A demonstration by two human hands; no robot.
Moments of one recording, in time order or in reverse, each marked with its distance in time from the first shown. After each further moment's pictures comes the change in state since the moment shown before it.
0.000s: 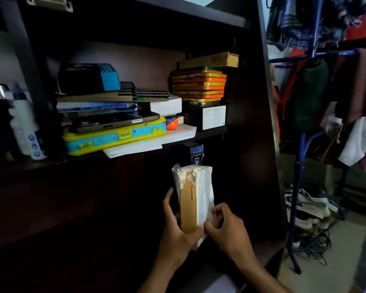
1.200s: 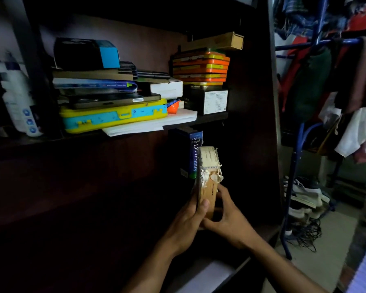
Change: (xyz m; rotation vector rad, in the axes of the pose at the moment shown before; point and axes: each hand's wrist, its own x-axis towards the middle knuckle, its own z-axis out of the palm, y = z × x) left_hand 0.005 -0.001 0.006 0.181 -0.395 -0.013; right_hand -0.011 0.006 -0.021 0.299 -0.316 -0.108
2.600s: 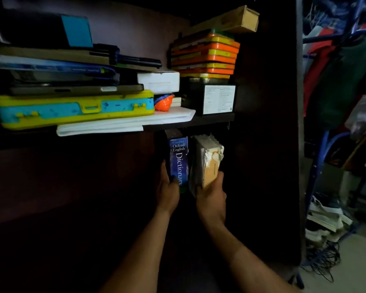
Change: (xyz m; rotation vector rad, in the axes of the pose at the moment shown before) left_hand 0.163 -0.054 -0.039 -0.036 0.712 -0.037; right_hand 0.125 0.012 0.033 0.030 0.472 0.197
